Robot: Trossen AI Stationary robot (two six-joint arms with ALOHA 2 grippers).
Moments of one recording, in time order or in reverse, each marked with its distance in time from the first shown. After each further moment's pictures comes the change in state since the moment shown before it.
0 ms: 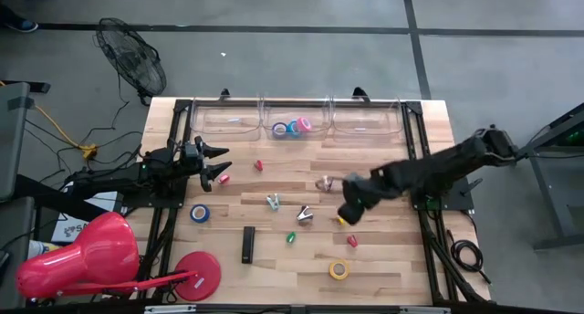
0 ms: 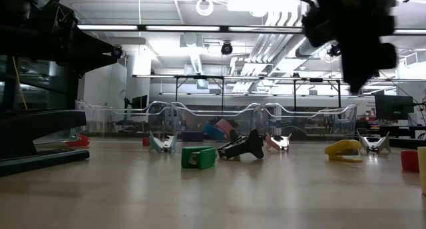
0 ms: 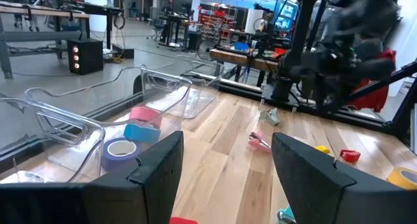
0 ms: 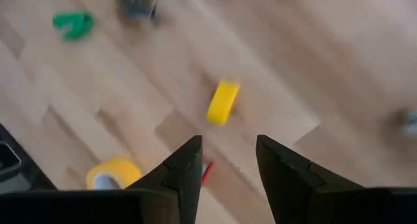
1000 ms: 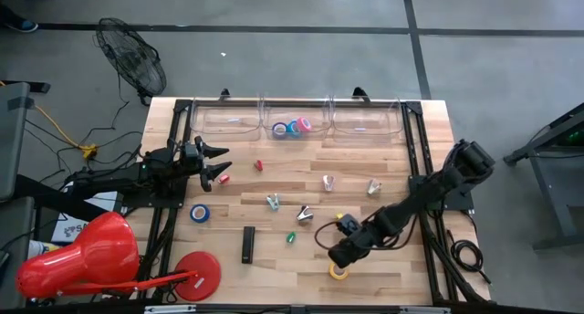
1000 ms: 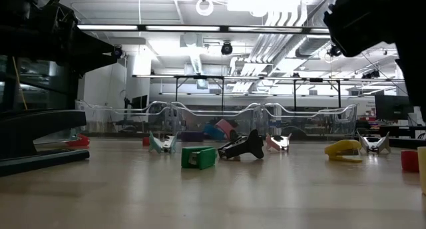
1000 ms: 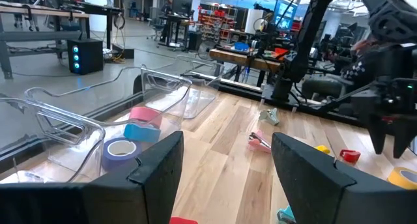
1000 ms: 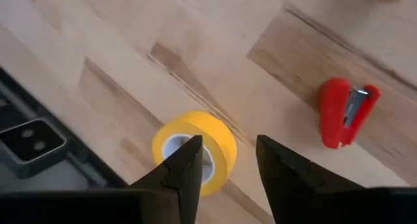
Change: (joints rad) left arm 0.000 0.000 0.000 0.000 0.000 0.000; right arm 0.314 0.302 0.098 0.257 0.031 0.461
